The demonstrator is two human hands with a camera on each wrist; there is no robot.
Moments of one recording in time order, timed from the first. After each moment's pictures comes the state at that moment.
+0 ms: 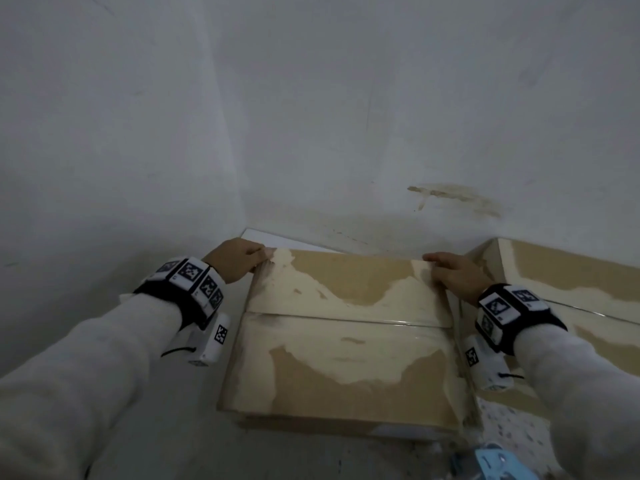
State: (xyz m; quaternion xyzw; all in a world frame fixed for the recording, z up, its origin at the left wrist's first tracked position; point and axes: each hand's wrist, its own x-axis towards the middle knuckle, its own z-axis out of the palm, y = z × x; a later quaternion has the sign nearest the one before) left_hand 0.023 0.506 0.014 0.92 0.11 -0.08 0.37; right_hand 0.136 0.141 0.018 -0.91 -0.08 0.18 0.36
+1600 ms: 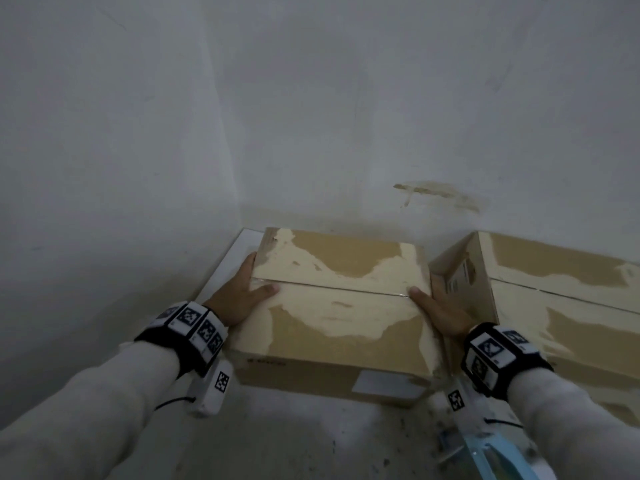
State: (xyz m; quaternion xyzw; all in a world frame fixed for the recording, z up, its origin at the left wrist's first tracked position) left_hand -0.041 0.456 0.000 0.84 0.13 -0.05 0.52; right_hand 0.057 0.131 0.000 -0.85 -0.07 0.19 0.48
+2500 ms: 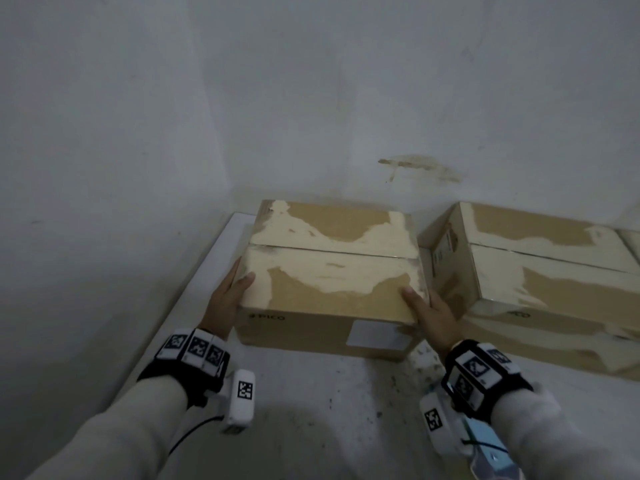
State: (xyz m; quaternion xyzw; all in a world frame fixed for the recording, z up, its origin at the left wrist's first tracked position) left_hand -0.092 0.436 -0.039 0.63 0.15 0.08 0.76; right_hand -0.022 0.123 -0.016 -0.76 0.03 0.14 0.63
